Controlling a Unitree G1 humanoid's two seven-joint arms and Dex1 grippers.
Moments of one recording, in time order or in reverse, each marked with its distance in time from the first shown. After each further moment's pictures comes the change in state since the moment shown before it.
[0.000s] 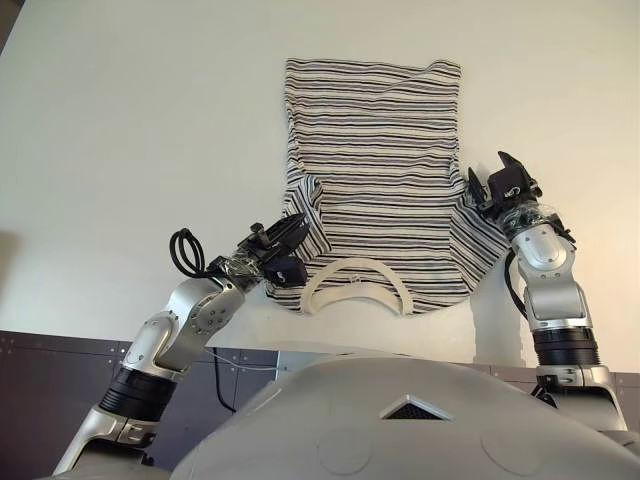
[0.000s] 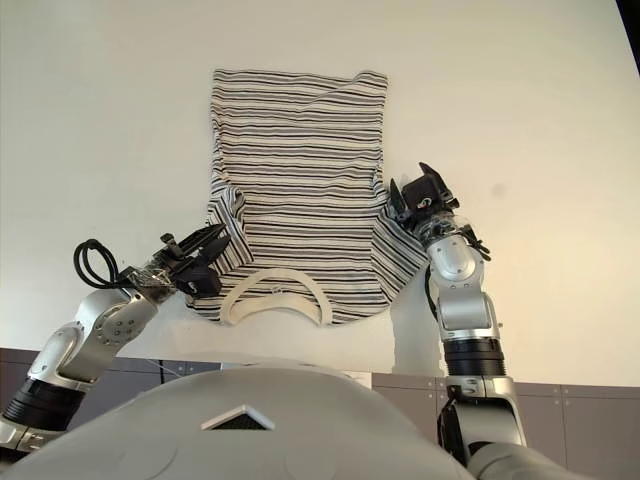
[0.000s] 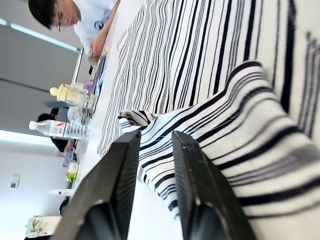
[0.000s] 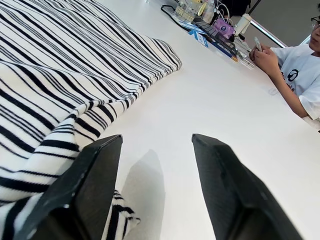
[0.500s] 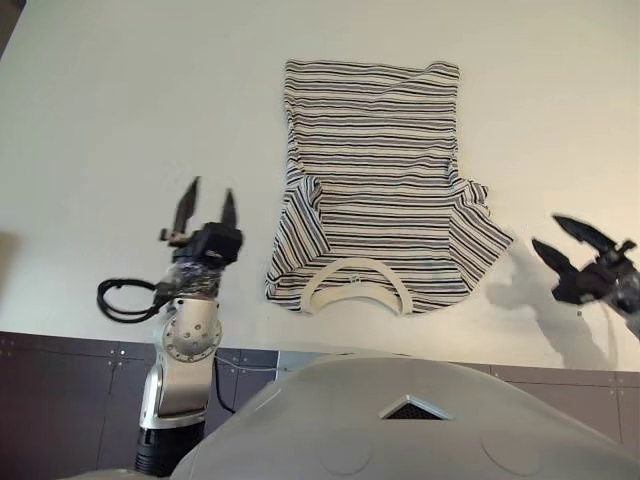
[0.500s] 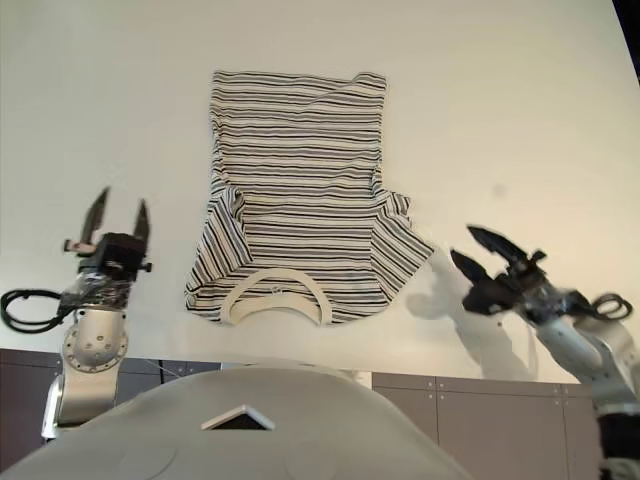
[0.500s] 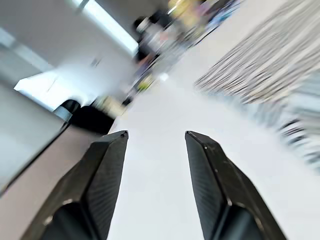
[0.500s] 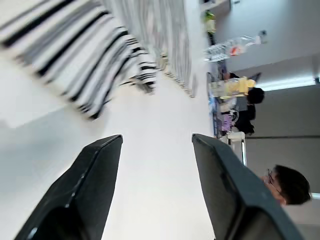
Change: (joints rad) left arm 0.273 -0.388 0.327 -0.272 -0.215 0.295 0.243; right arm 0.434 -0.613 -0.218 0.153 -0.452 -0.929 -0.193
